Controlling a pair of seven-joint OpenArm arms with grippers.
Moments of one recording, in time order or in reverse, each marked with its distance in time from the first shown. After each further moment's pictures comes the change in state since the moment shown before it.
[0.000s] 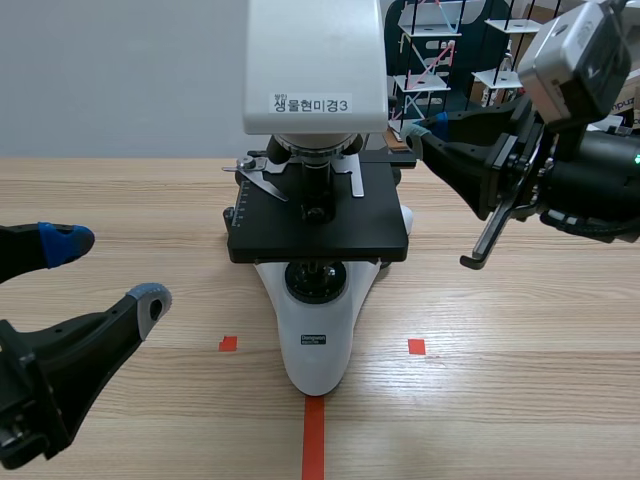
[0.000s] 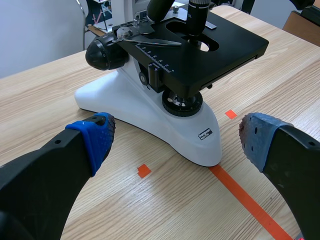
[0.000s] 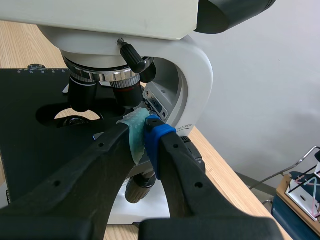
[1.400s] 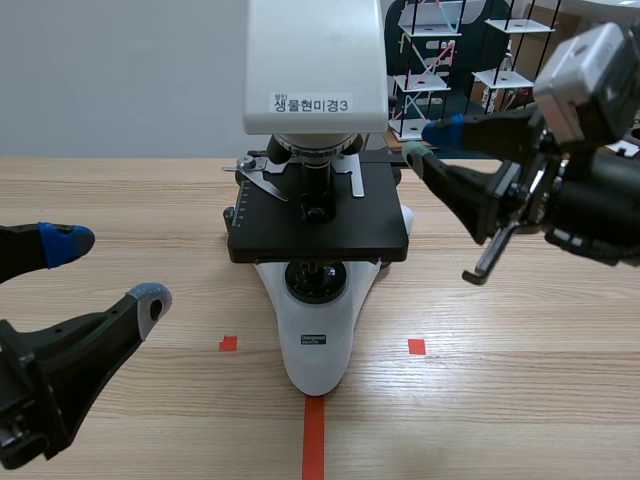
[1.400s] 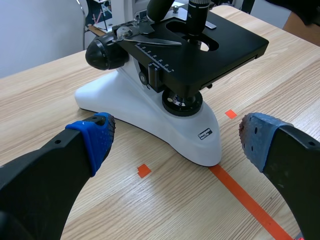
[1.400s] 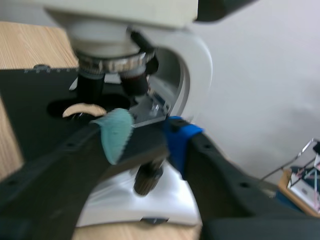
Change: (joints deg) left arm 0.0 0.0 0.0 0.0 0.0 0.0 0.0; right arm -6.4 0.0 1.7 0.2 0.0 -4.0 4.8
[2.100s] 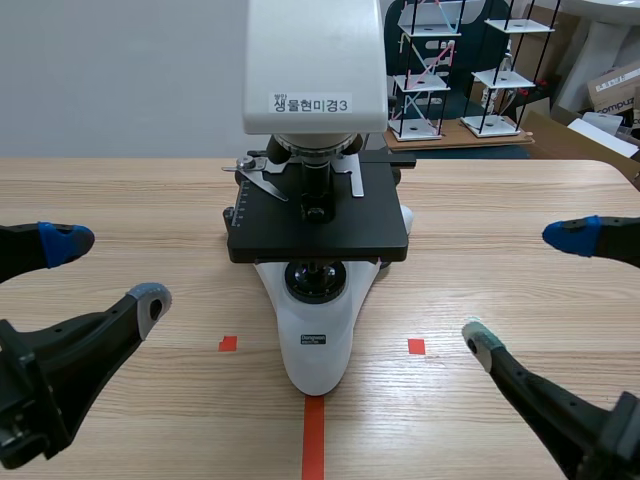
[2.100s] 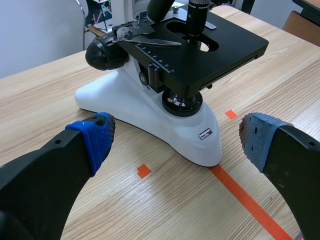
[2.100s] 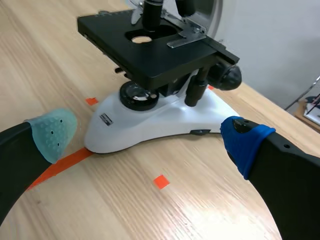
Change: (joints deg) left arm 0.0 0.0 0.0 0.0 0.0 0.0 0.0; right arm -37.7 0.0 19.8 18.1 3.0 1.3 0.7
